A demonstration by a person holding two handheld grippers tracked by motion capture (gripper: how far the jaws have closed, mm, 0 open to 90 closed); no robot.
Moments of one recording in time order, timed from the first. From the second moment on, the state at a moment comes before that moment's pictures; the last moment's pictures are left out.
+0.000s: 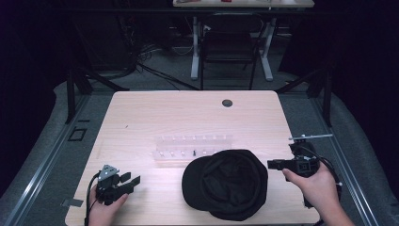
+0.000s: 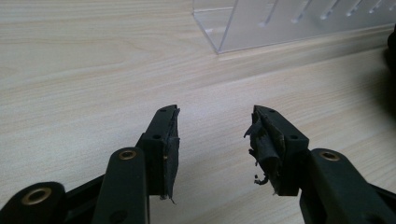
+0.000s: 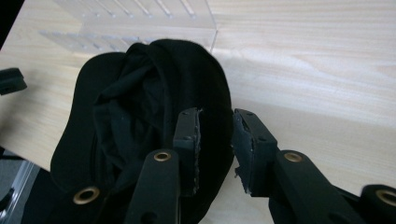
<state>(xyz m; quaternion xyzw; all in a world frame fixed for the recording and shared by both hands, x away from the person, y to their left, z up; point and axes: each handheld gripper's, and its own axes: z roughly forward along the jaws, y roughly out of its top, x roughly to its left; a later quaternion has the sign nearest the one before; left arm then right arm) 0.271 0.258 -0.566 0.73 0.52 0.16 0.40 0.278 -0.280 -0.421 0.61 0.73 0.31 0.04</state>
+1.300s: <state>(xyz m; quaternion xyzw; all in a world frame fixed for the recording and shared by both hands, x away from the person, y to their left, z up) 0.271 0.259 -0.567 0.73 0.52 0.16 0.40 0.288 -0.253 -0.438 0.61 0.76 0.21 0.01</state>
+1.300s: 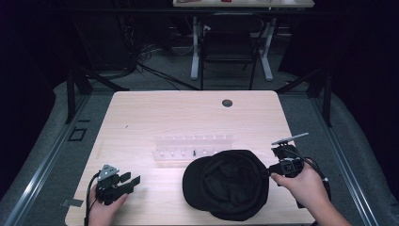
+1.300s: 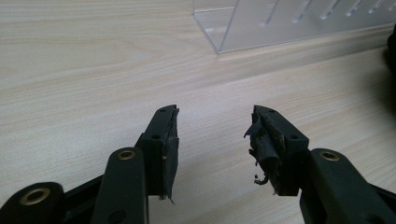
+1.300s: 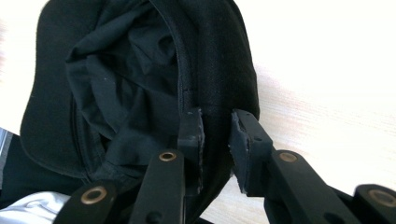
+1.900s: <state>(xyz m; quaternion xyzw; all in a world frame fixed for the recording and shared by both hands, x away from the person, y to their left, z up) 0.271 0.259 -0.566 0.73 0.52 0.16 0.40 0.296 -0.251 -0.443 0.61 0.77 0.18 0.00</state>
